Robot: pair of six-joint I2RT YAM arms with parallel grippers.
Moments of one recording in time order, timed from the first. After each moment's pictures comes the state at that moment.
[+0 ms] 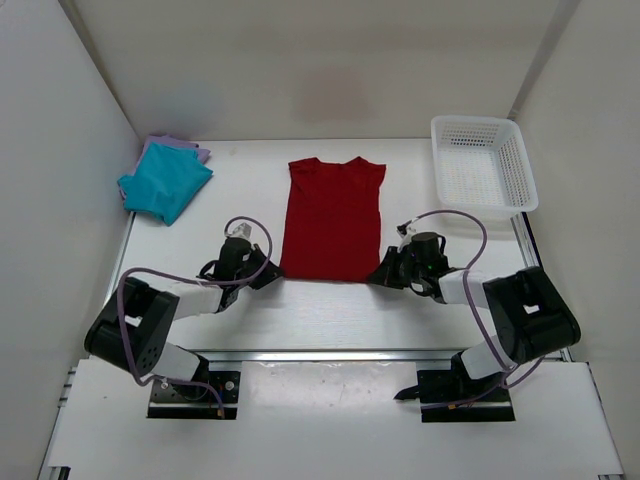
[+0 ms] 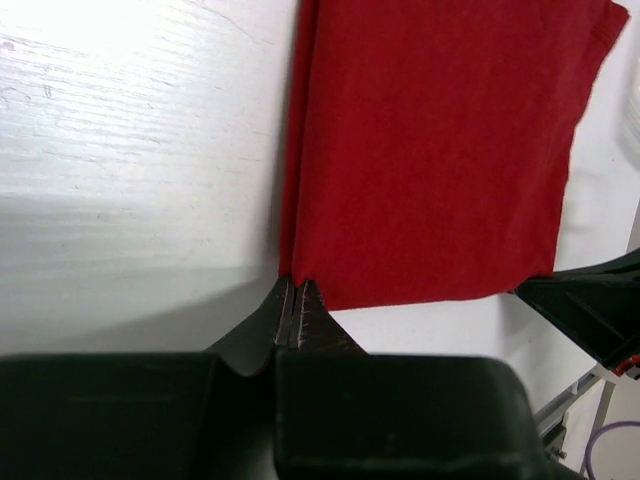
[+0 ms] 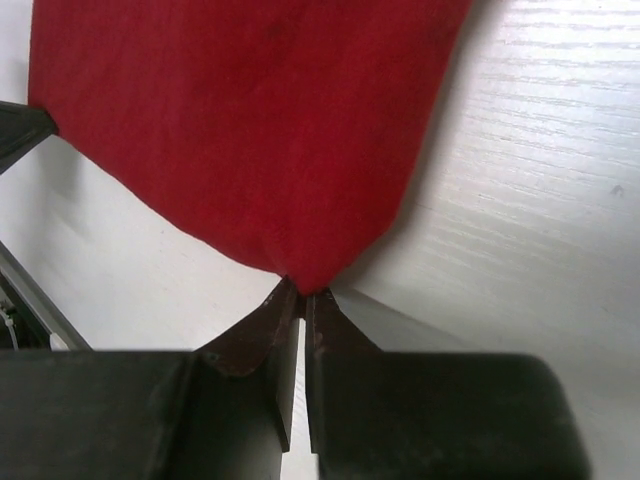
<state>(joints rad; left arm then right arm) -0.42 1.45 0.42 0.37 0.13 -0.86 0.33 1.50 0.46 0.31 -0.46 0.55</state>
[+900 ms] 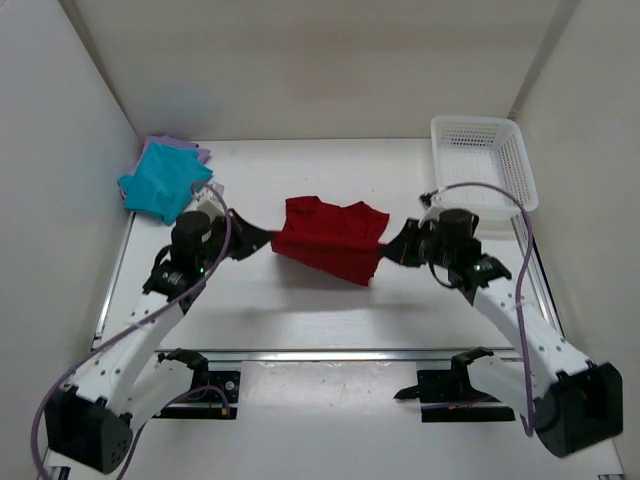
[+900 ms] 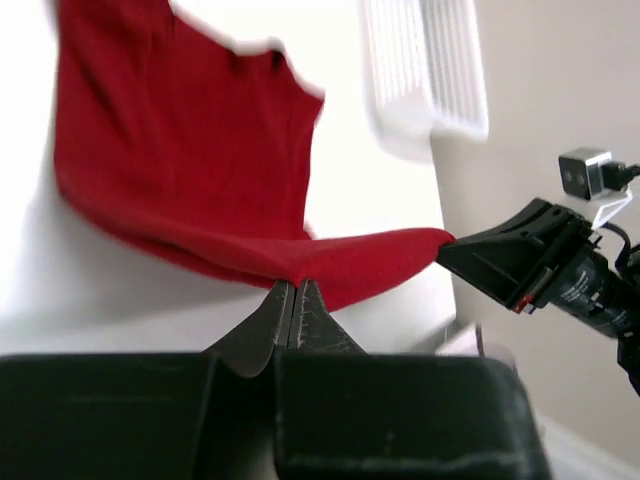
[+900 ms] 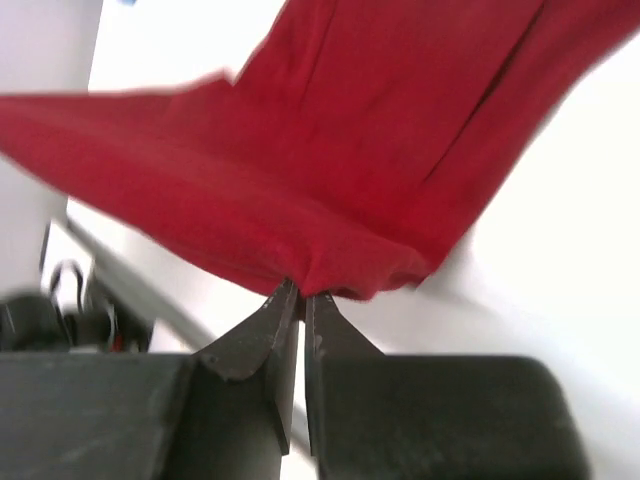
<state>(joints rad) -0.37 0.83 0.67 -0.20 0.28 -0.80 0.39 0.91 0.63 -0.26 -0.38 0.54</state>
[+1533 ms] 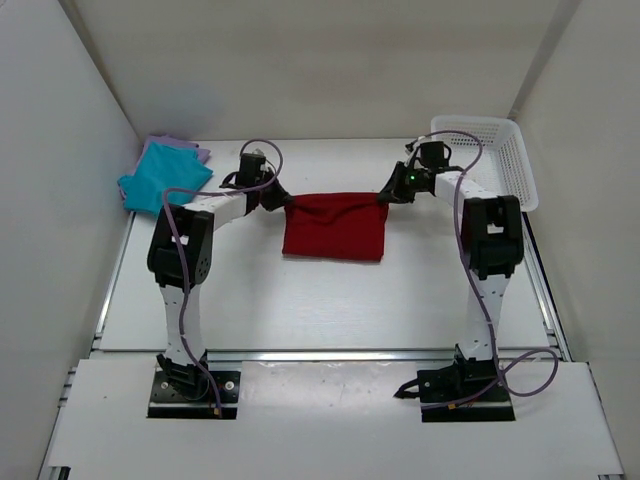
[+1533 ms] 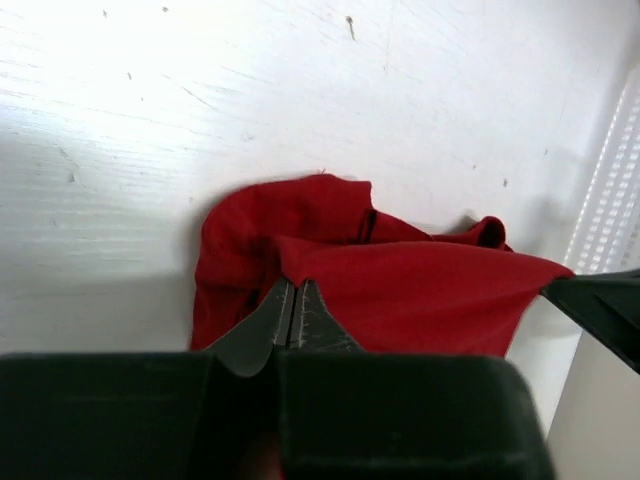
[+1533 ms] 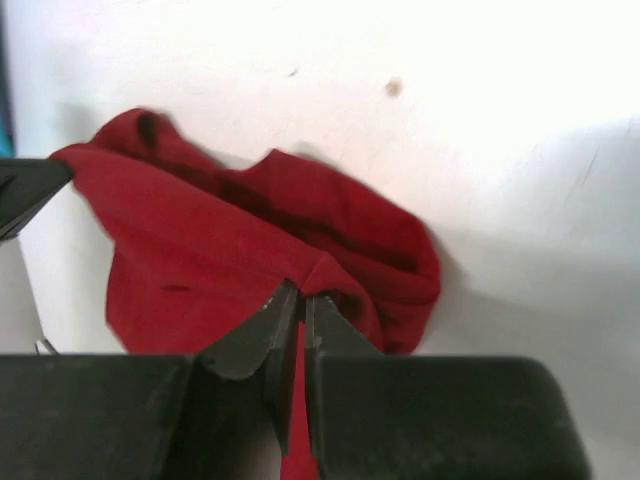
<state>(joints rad) -0.28 2.07 1.41 -0.05 0.19 -0.80 0.09 2.11 1.54 -0.28 -0.58 0.42</state>
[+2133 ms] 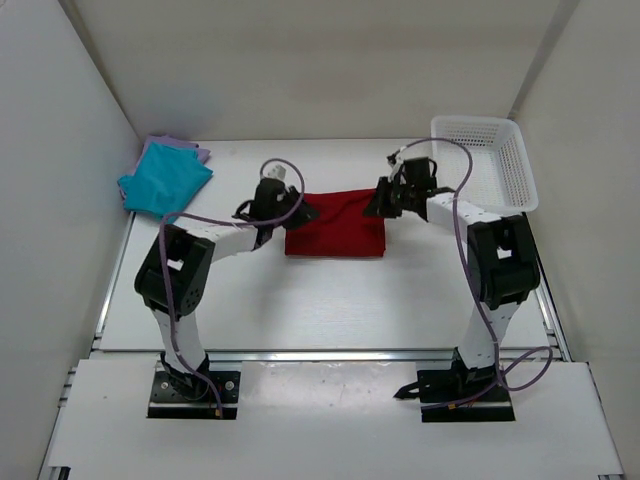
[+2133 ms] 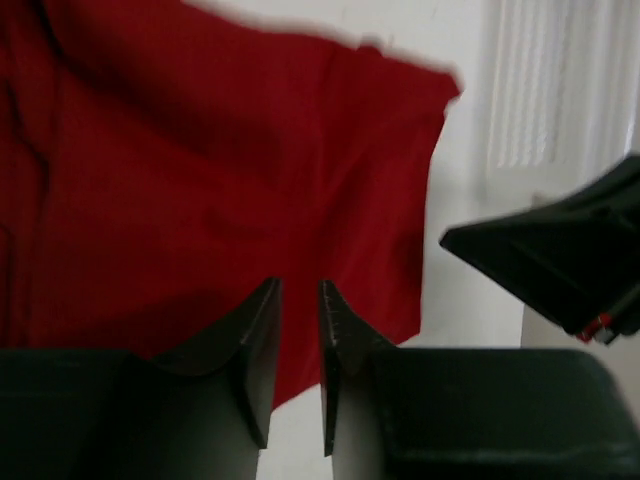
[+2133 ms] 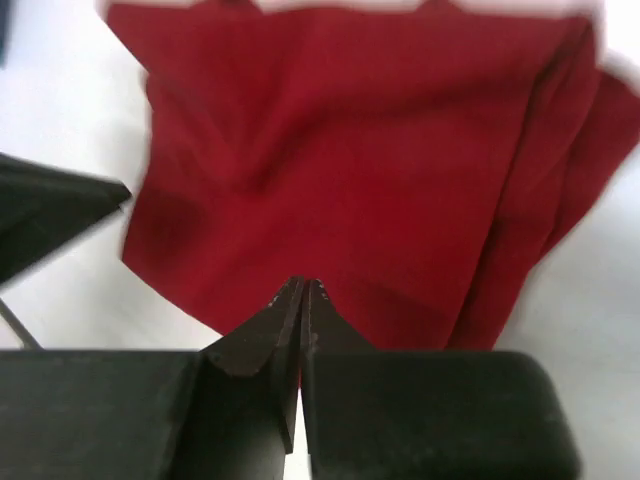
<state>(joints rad) -0.43 1.84 1.09 0.24 0.16 -0.86 0.22 1.87 1.29 -0.16 -0.48 0.38</state>
